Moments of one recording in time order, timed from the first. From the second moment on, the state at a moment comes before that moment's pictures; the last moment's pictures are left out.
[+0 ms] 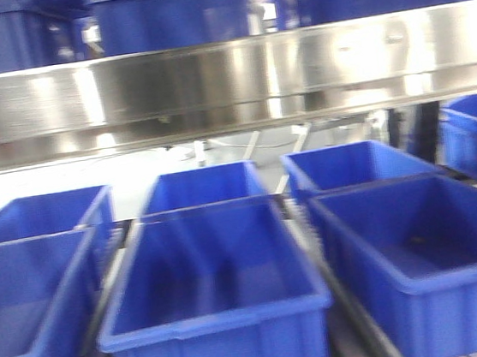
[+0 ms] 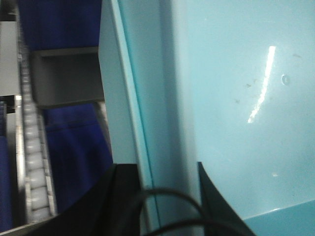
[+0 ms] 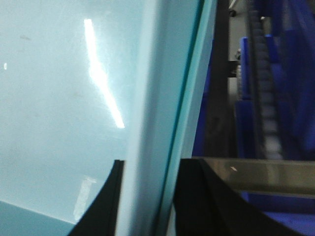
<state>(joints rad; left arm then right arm) -0.42 1.33 -1.71 -0.12 0.88 -0.12 0.32 1.38 -1.77 0.18 1.00 0.10</state>
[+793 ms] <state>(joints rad) -0.42 1.33 -1.71 -0.12 0.87 -0.12 0.32 1.38 -1.77 0.18 1.00 0.10</state>
